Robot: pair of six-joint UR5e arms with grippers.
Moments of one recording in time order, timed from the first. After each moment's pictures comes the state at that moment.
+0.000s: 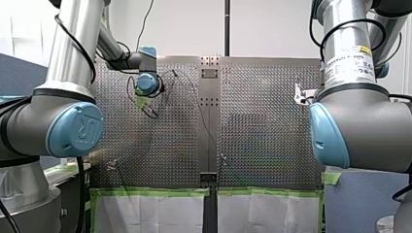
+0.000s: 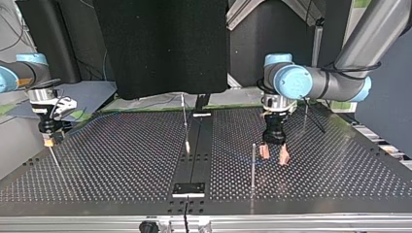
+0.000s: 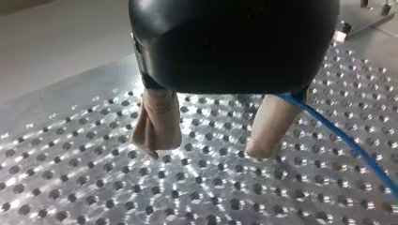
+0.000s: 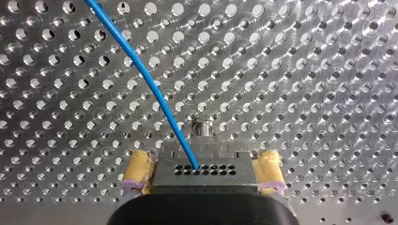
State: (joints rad) left arm -0.16 -1.78 -1.74 -2.69 -1.73 -2.52; right arm 1.53 -1.04 1.44 -0.43 1.18 1.58
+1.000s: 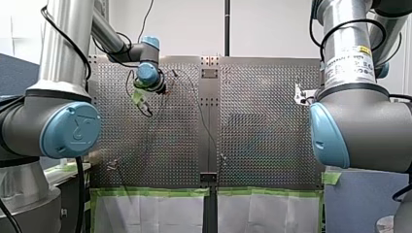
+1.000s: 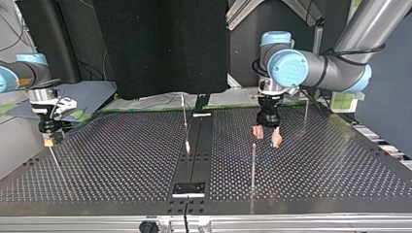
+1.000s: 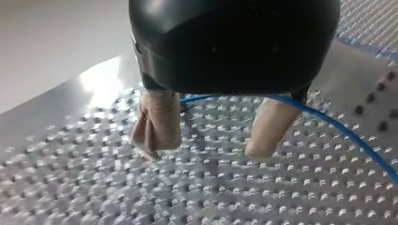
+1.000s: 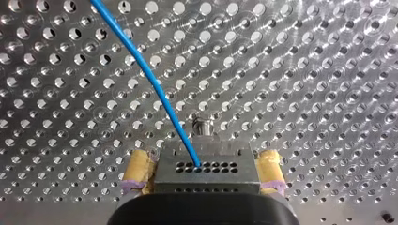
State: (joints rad) left arm -0.23 -1.70 -1.78 -2.89 -1.78 -2.38; right arm 1.53 -1.04 1.44 -0.43 1.18 1.57
